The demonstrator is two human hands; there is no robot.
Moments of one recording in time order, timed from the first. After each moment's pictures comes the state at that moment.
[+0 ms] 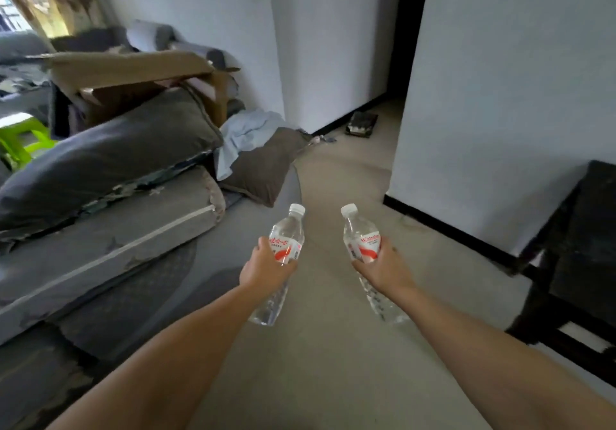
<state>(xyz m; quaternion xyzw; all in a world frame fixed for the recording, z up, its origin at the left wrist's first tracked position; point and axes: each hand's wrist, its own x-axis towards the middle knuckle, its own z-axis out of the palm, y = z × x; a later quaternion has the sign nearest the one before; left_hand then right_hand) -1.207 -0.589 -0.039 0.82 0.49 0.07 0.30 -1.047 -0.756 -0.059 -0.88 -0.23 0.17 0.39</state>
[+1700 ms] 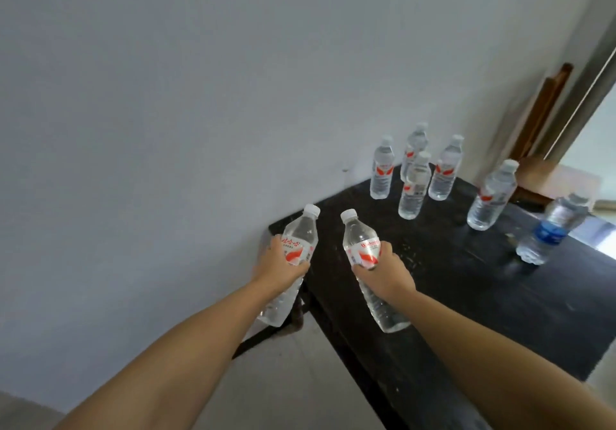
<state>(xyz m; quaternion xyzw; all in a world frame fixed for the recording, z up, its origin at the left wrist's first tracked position) -0.328 -0.861 -0.029 0.91 -0.19 -0.15 0.35 -0.454 -1.039 -0.042 -0.85 0.38 -0.04 0.36</state>
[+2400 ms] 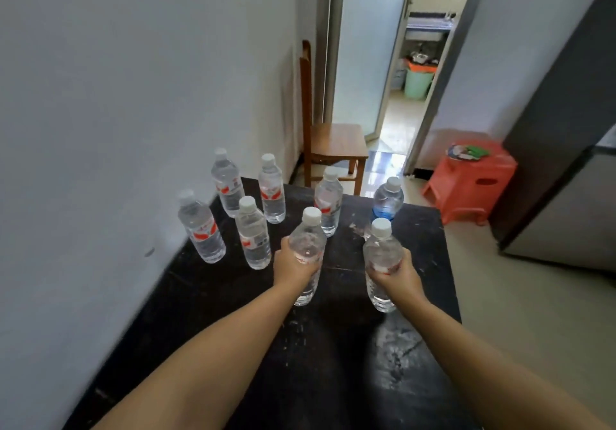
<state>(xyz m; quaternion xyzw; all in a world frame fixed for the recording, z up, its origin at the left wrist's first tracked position) -0.324 -1.238 -0.066 0.74 -0.42 -0.36 0.38 -0.533 -1.259 -0.072 -0.53 0.67 -0.31 0.41</state>
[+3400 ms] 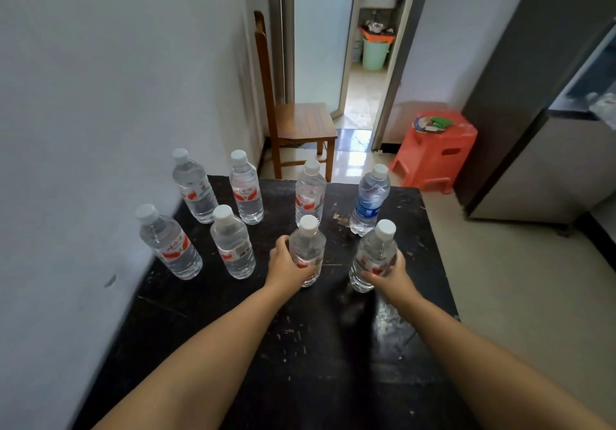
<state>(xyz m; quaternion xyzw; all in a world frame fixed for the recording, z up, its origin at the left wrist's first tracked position) -0.306 -1.276 -0.094 0.71 -0.51 -0.41 0.27 -0.530 -1.275 -0.115 -0.42 0.69 -0.32 0.50</state>
